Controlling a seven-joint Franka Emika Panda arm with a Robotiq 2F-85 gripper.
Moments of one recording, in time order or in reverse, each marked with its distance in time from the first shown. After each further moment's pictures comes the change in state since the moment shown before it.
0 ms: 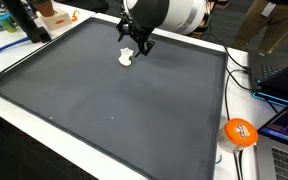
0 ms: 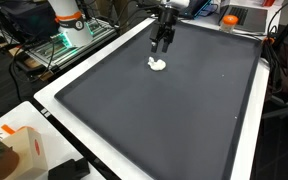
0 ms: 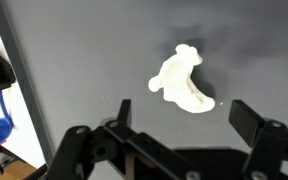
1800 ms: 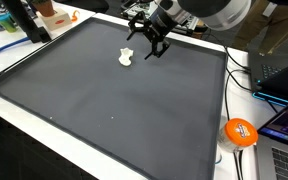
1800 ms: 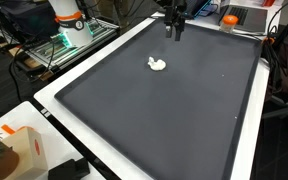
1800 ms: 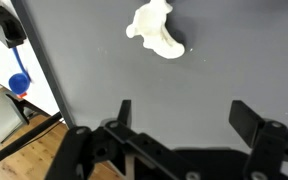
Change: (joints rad) arm 0.271 0.016 -0.198 0.088 0.000 0.000 0.080
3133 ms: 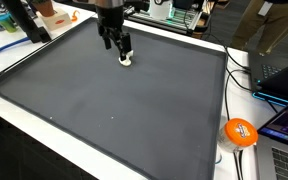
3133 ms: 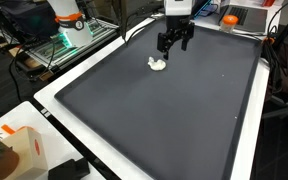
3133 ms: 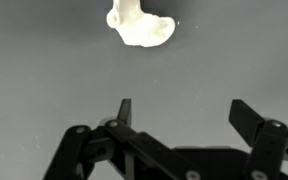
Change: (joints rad) arm -0.932 0.090 0.839 0.162 0.000 -0.001 -0.090
